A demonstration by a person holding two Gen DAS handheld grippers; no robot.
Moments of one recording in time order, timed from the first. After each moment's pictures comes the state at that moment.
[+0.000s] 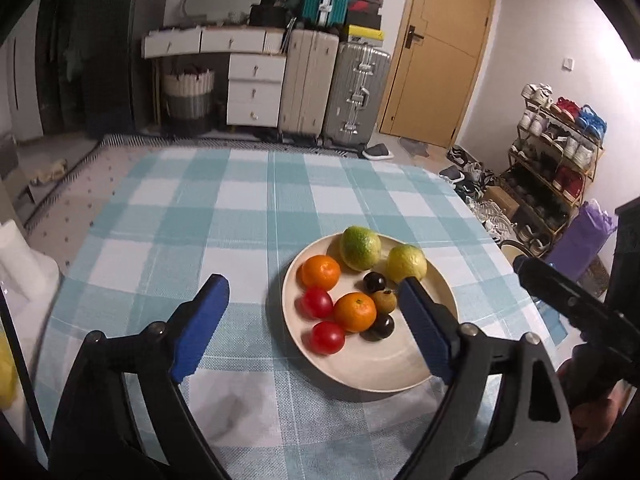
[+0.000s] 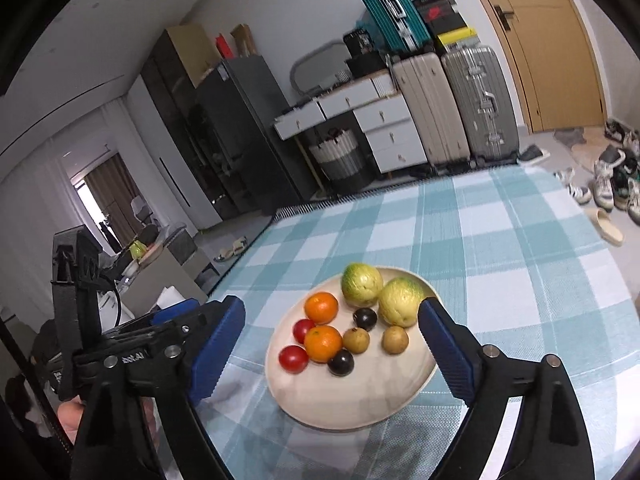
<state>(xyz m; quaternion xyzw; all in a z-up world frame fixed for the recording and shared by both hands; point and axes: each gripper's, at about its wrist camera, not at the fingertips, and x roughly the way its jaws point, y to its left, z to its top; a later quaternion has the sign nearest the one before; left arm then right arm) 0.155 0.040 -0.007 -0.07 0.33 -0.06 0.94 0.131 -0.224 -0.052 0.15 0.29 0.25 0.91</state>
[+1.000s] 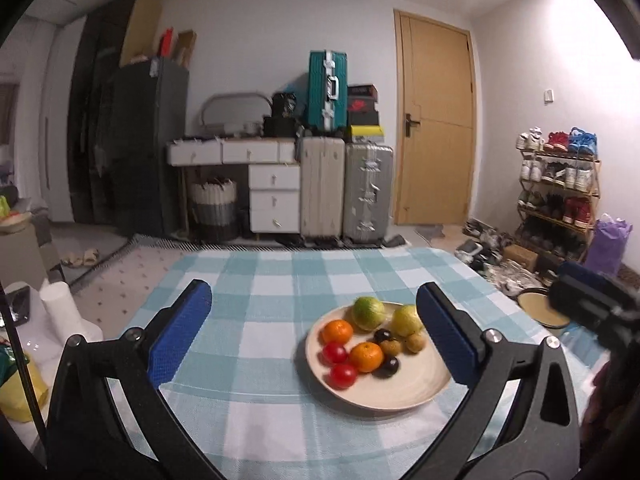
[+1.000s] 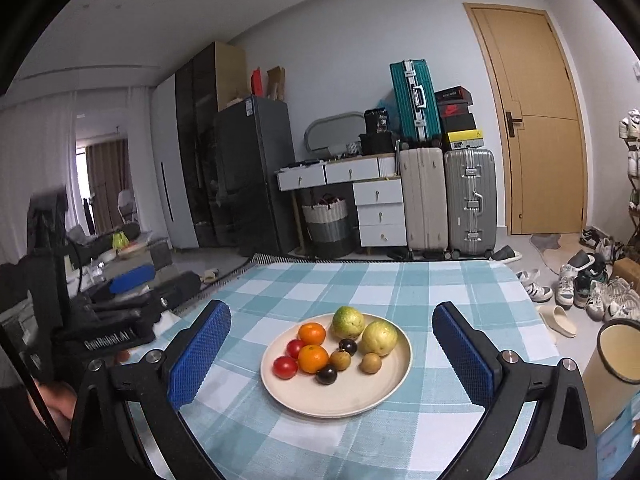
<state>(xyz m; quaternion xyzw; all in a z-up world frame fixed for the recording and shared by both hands) 0.045 0.030 0.021 -0.01 0.13 -0.01 0.99 0.026 -0.218 -0.025 0.05 0.14 0.20 0.97</state>
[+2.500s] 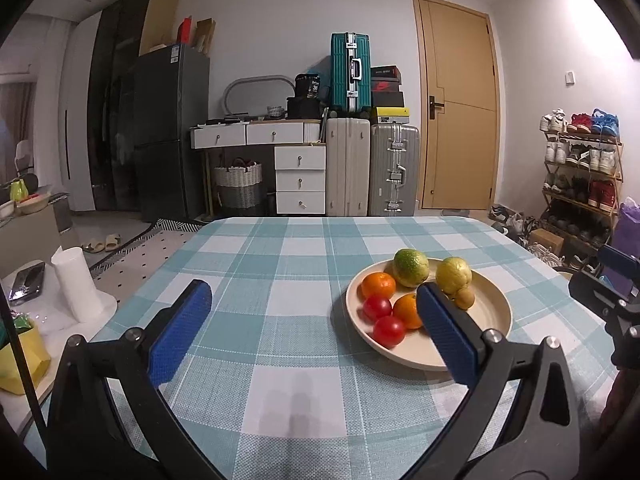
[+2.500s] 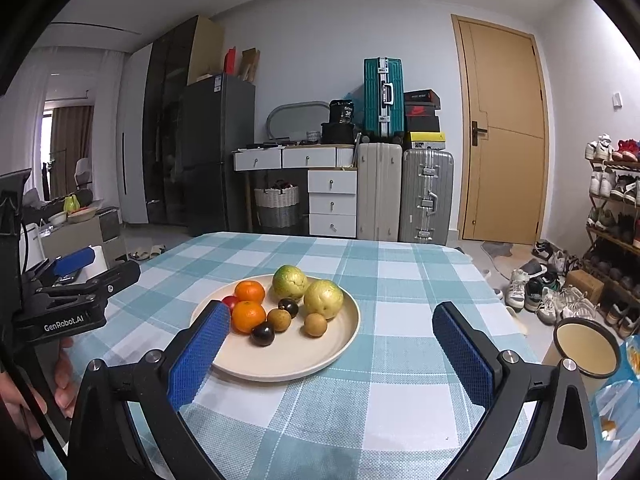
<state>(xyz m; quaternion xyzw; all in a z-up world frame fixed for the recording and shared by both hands) 0.070 0.051 -0.059 -0.01 0.16 0.04 0.99 0.039 -0.215 -0.090 -0.02 0.16 0.12 0.98</state>
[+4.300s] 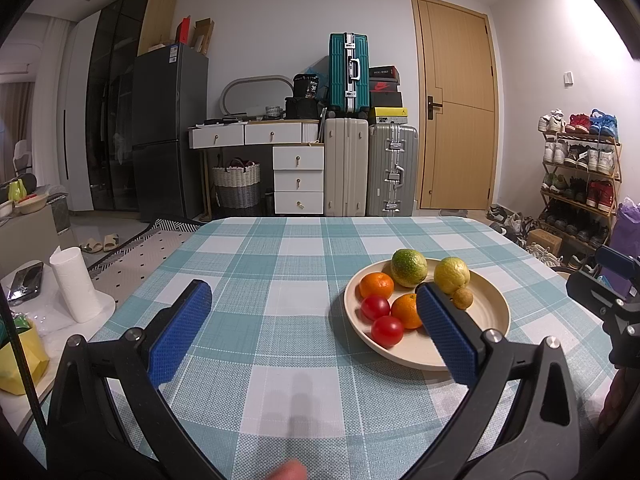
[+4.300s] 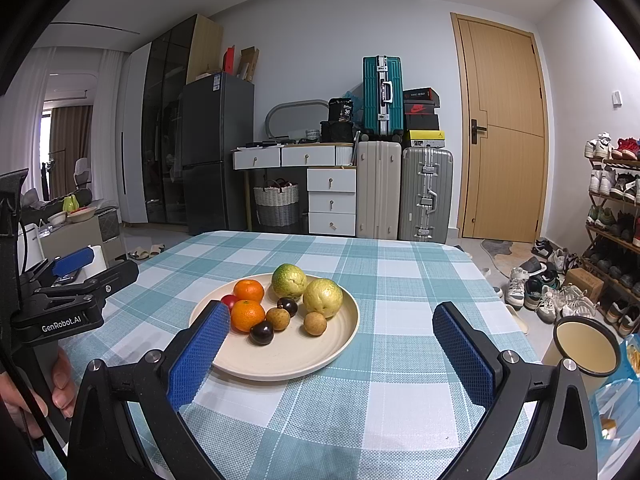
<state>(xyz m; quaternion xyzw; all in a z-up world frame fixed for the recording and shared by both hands) 0.069 0.050 -0.059 -0.01 0.15 0.03 0.99 0.040 -0.216 -0.089 -0.02 0.16 0.12 0.98</state>
